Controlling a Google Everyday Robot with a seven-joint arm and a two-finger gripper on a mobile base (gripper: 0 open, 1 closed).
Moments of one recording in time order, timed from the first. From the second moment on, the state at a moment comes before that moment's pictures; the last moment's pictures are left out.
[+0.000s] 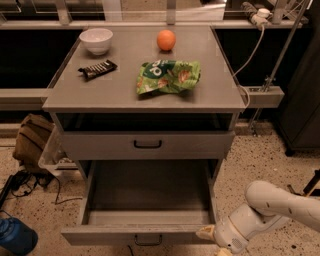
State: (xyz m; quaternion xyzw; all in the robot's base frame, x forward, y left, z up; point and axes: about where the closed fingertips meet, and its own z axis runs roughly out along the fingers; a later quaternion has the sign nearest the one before) arm 0.307 -0.128 0.502 -0.53 0.72 0.43 0.07
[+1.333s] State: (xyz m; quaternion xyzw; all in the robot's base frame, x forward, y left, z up) arm 0.344 -0.101 0.409 -0.52 0.72 0.43 0.11
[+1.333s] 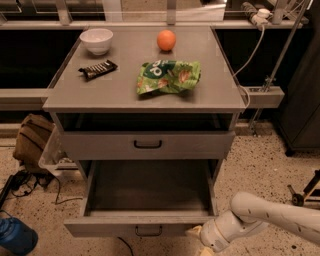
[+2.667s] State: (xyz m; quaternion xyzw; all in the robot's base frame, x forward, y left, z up) arm 0.412 -0.093 0.401 -0.52 0.75 0.36 0.19
